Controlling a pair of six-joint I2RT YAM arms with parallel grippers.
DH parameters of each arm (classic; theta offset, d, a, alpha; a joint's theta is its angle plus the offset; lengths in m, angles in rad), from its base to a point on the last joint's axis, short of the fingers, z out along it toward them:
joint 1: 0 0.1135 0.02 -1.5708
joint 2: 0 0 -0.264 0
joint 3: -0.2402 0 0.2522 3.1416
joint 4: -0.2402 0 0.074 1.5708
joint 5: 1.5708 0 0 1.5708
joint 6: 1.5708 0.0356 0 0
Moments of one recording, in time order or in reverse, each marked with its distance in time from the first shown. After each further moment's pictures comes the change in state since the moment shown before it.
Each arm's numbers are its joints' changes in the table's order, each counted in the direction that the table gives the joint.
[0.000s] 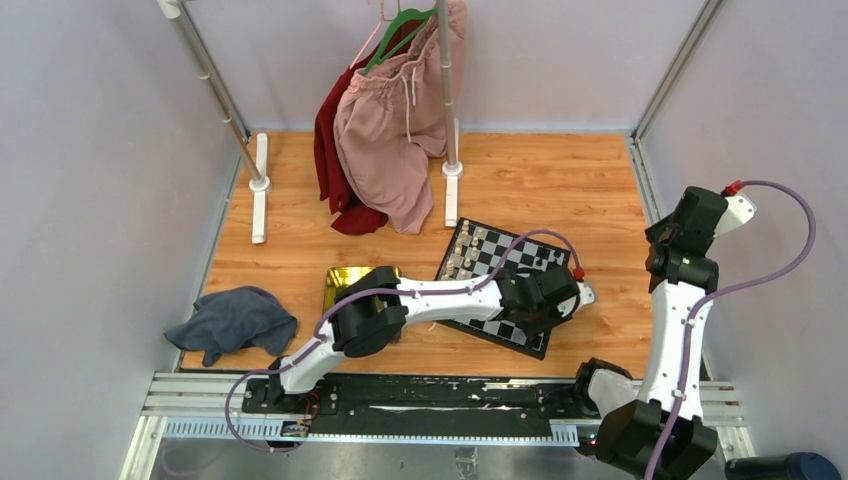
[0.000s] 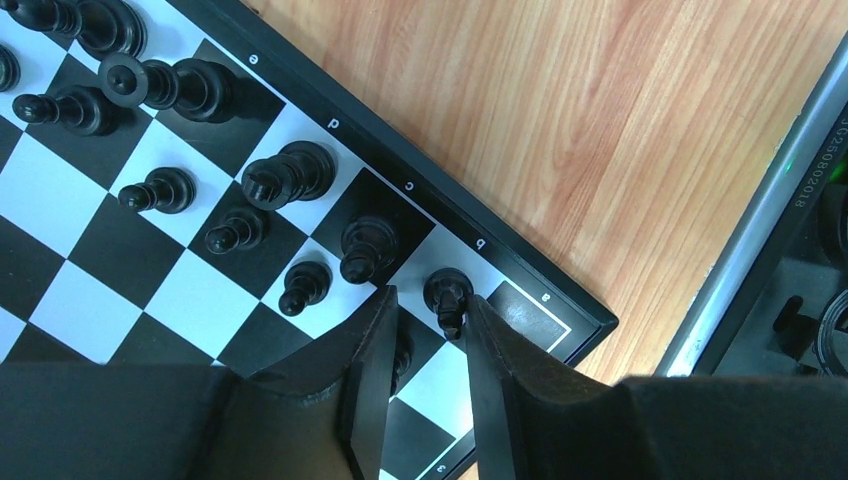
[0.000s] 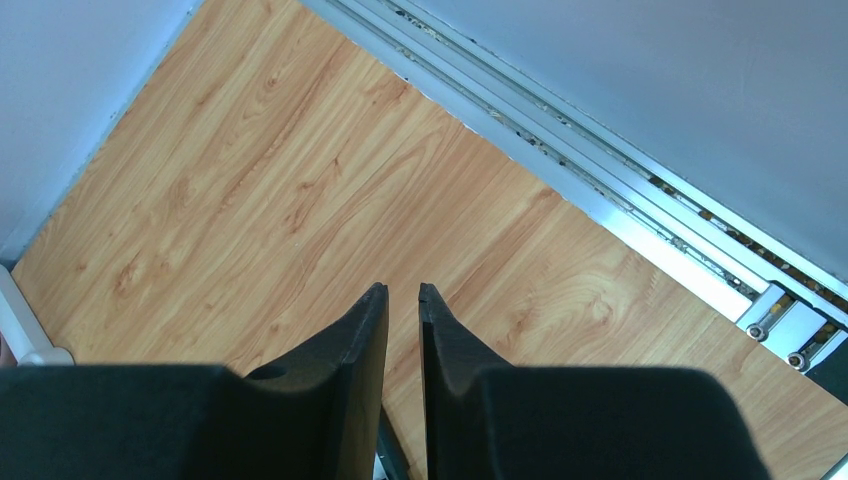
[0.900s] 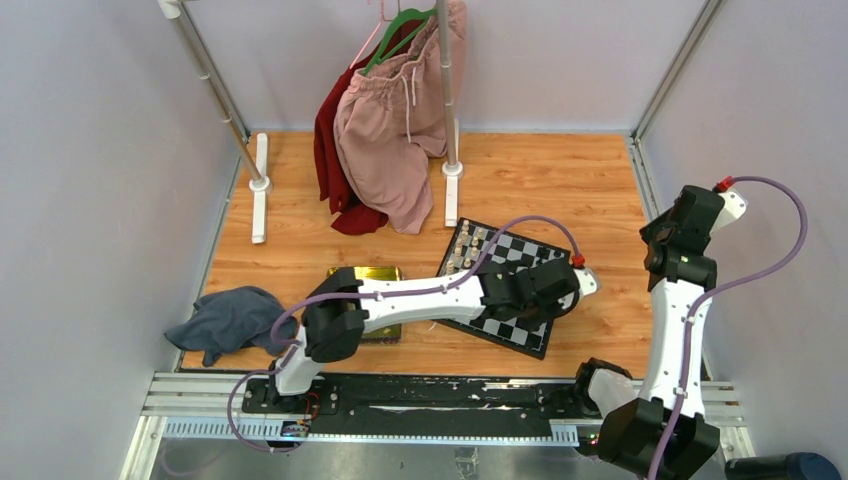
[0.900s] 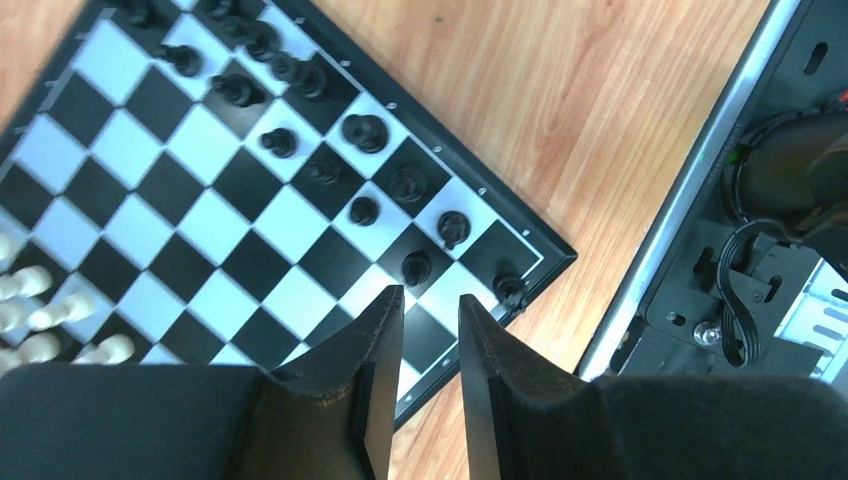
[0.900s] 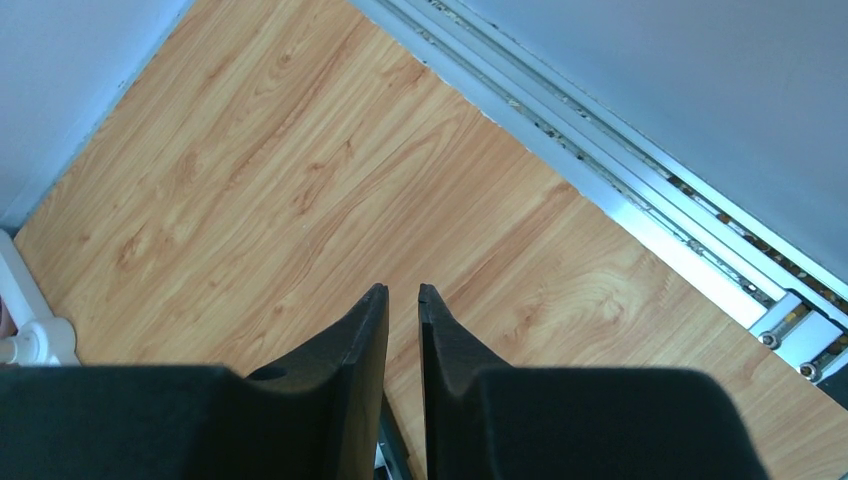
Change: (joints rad) left arm -0.034 -0.159 0.008 -0.080 -0.100 -0.025; right arm 0.015 0.011 0.000 -0.001 -0.040 -0.024
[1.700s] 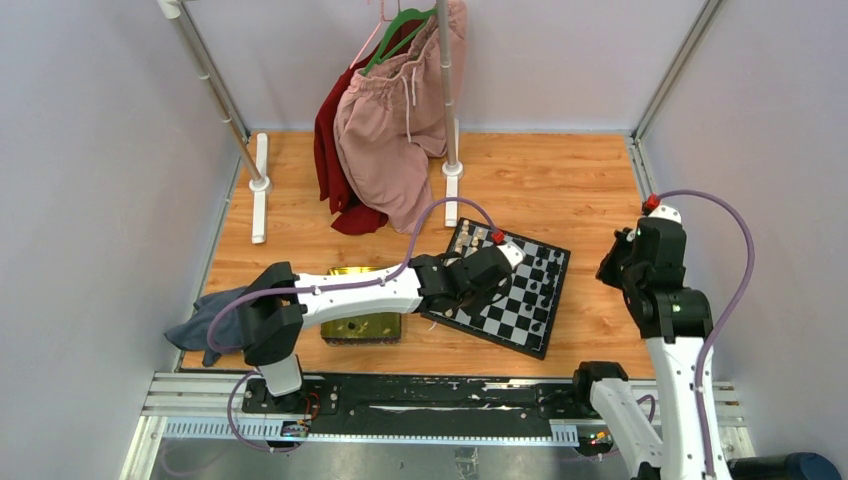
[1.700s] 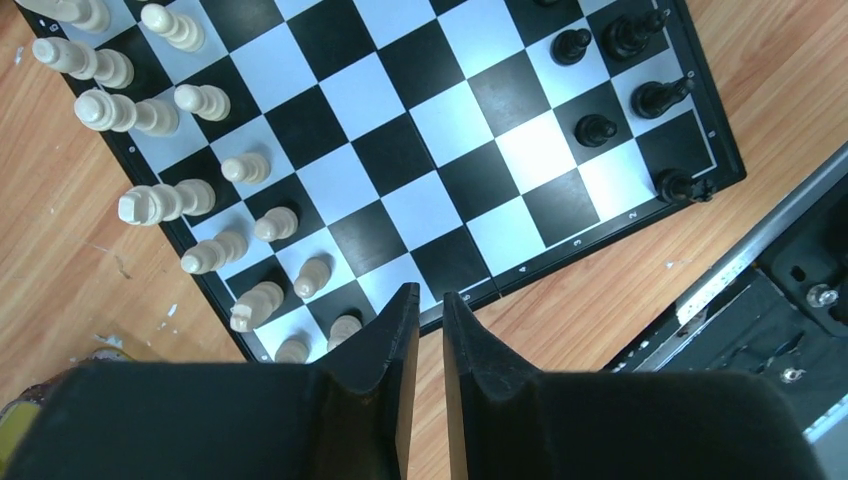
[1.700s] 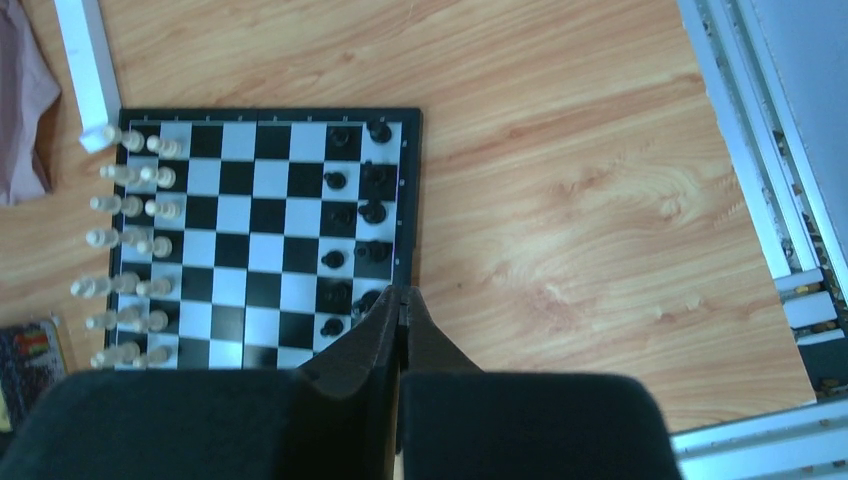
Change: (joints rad) left arm 0.119 -0.364 0.500 0.105 -0.089 -0.231; right arm 0.353 -0.233 -0.018 -0.372 -0.082 -0.171
